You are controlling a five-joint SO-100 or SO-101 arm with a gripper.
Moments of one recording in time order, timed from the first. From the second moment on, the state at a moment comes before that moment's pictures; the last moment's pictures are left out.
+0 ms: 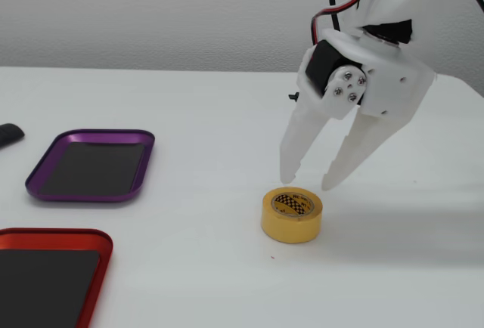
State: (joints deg) arm 3.8 119.6 127.8 53.4 -17.2
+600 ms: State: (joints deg) arm 3.8 119.6 136.5 46.4 -17.5
